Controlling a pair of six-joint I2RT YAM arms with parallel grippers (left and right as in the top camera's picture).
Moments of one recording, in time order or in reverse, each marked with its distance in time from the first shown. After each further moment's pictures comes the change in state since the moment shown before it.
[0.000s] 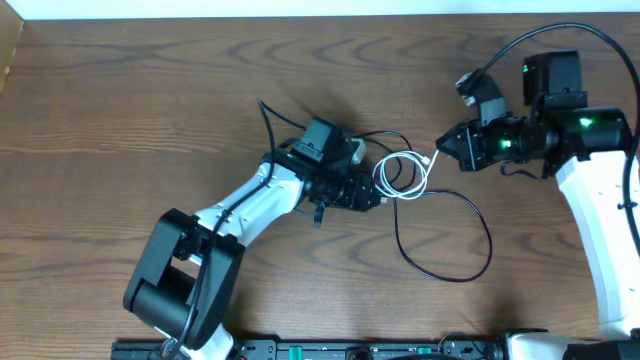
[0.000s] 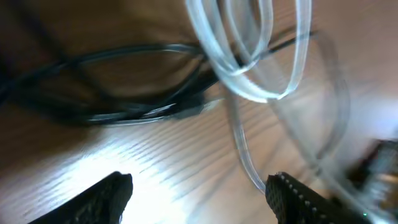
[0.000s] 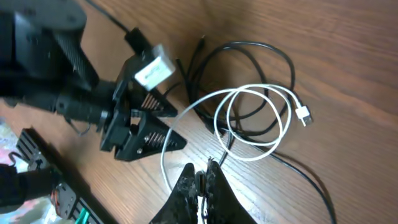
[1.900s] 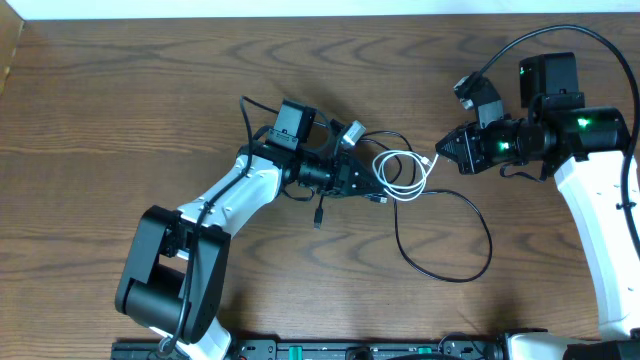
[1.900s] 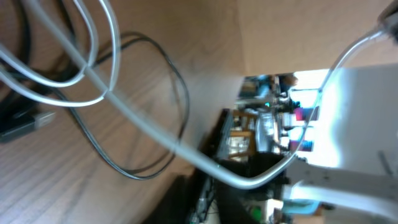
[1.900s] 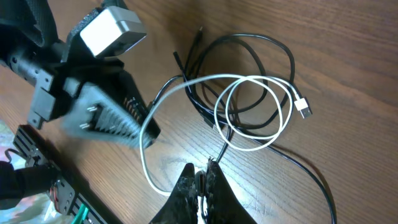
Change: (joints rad) left arm 0.121 -0.002 0.000 0.134 0.615 -0.052; right arm 0.008 0.000 0.000 -0.020 0.020 0.000
